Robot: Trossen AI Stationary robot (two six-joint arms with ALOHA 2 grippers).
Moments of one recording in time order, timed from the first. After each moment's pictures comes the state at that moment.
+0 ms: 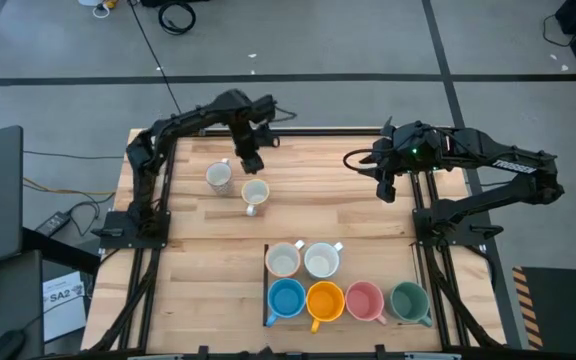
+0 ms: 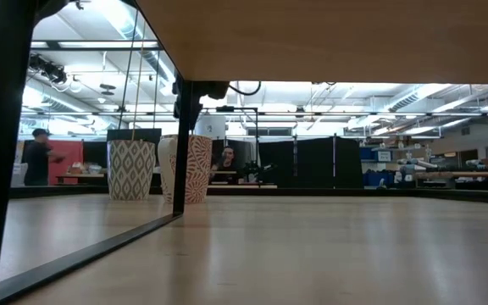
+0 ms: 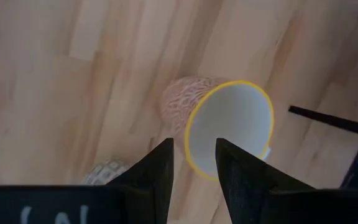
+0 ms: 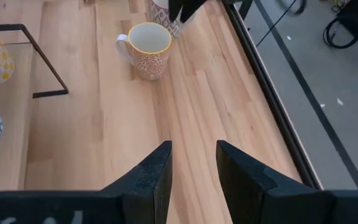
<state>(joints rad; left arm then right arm) 0.58 1.98 1.80 -1.38 0.35 0.27 -0.13 1.03 1.28 -0.98 0.14 -0.03</state>
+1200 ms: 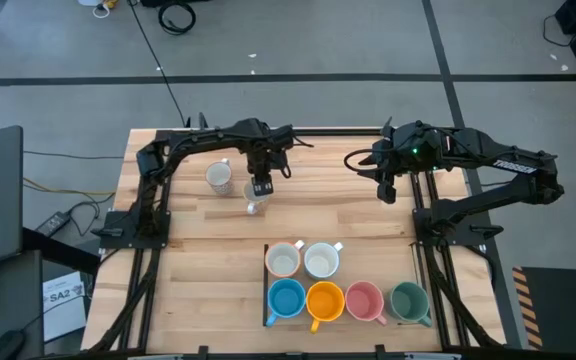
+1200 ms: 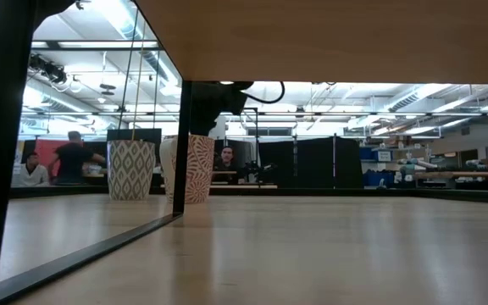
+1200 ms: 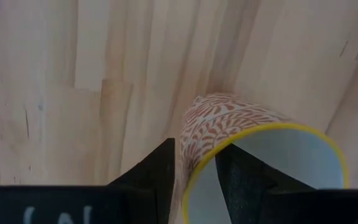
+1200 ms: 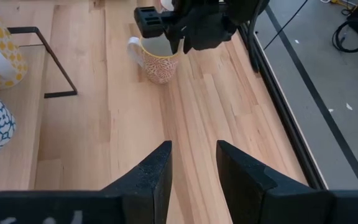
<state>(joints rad) 0.41 2.02 1.69 -1.18 0.08 0.22 -0.13 1.03 1.28 -0.97 0.11 -0.04</state>
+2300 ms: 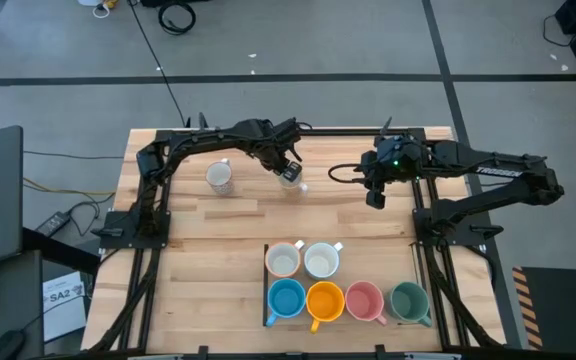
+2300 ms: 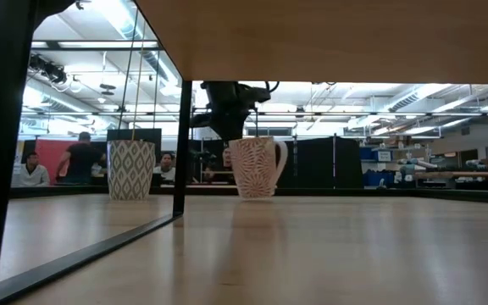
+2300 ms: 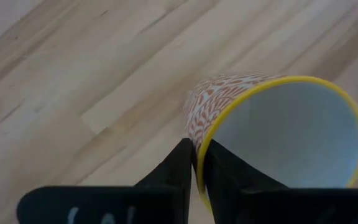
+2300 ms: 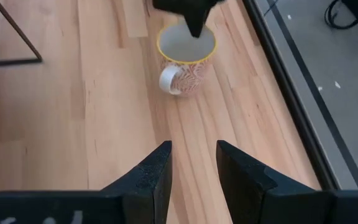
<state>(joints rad) 0.40 2.02 1.69 -0.89 0.03 -0.51 -0.15 1.03 1.07 -0.84 0.16 -0.06</state>
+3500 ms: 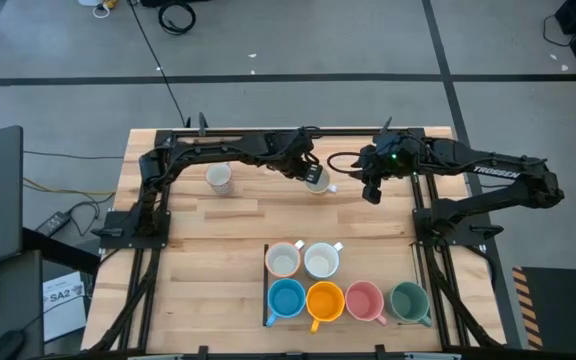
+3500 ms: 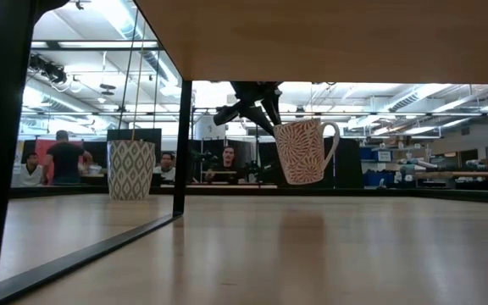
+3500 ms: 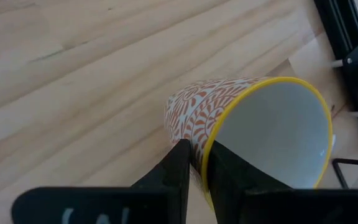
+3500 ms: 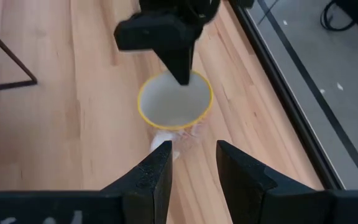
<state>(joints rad) 0.29 2.02 1.69 -0.60 0.03 -0.81 -0.23 1.03 1.04 -0.76 0.11 -0.06</state>
